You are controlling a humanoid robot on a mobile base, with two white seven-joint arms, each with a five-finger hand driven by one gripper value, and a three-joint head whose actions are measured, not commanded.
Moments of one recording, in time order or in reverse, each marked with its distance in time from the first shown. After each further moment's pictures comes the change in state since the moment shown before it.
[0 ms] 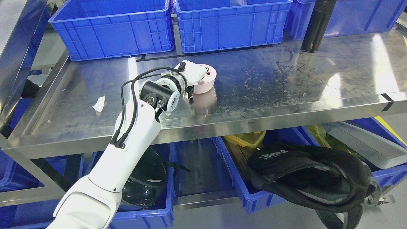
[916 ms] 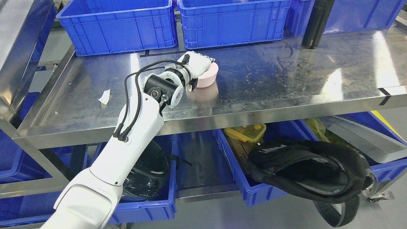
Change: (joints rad) left arm -0.044 0.008 -0.038 0.030 0.001 -0.001 0.061; right arm 0.000 0.000 0.000 0.000 0.000 0.000 0.000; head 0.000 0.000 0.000
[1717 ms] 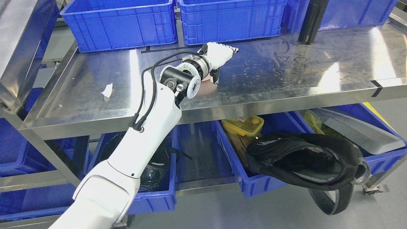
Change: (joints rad) left arm -0.075 -0.116 -0.007 0.096 0.052 0.000 0.055; right arm 0.000 0.000 0.000 0.000 0.000 0.000 0.000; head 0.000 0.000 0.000
